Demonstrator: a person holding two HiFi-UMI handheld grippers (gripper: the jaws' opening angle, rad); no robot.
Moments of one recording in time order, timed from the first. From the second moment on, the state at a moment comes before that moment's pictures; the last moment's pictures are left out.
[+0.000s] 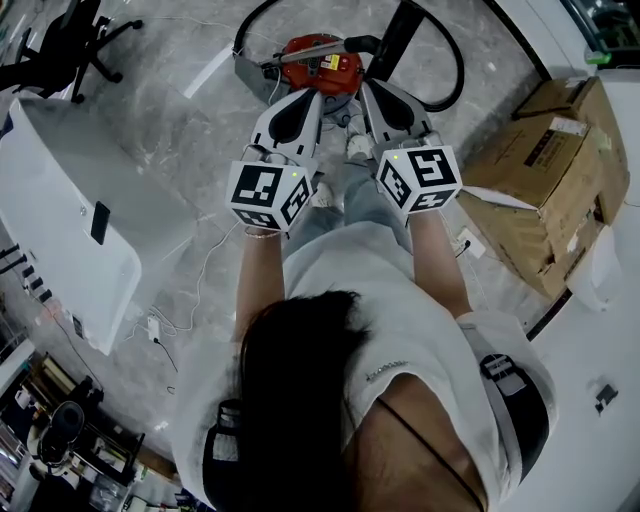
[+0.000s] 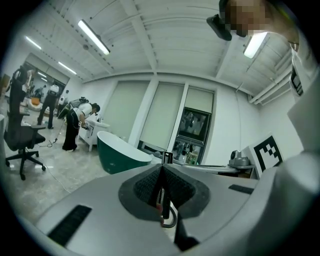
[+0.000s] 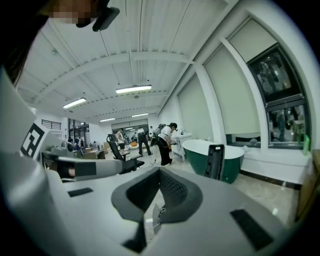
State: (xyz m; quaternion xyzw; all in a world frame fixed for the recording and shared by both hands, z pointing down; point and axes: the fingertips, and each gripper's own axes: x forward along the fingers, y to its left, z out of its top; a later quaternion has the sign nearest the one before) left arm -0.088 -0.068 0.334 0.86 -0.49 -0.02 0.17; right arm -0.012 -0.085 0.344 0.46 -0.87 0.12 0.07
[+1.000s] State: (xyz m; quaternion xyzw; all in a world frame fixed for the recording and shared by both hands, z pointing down) left arm -0.084 -0.066 0.343 0.84 -0.52 0.04 0.17; right arm -0.027 -0.074 0.346 0.48 -0.86 0.13 0.11
